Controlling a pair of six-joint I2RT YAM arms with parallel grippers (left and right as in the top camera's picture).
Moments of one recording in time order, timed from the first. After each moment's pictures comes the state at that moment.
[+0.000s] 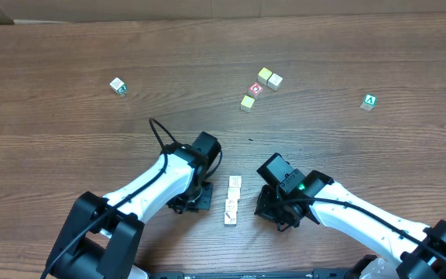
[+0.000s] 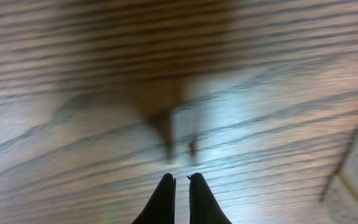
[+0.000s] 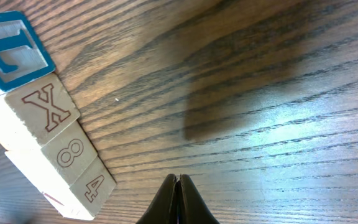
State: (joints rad) left arm -0.53 1.65 0.88 -0.94 0.03 -0.39; right arm 0.74 1.47 0.72 -0.63 -0.26 1.09
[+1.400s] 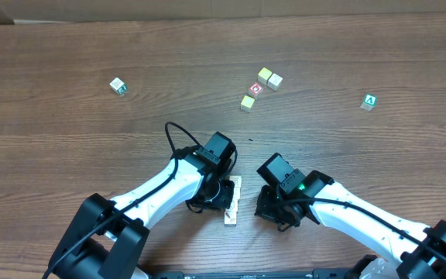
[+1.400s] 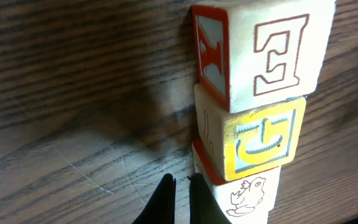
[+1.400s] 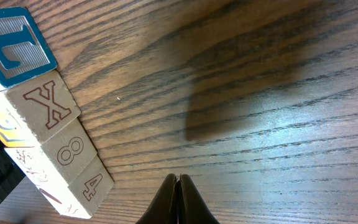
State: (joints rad) left arm -0.62 1.65 0.88 -0.76 0.25 -0.42; right arm 0.74 1.47 0.72 -0.63 -0.26 1.06
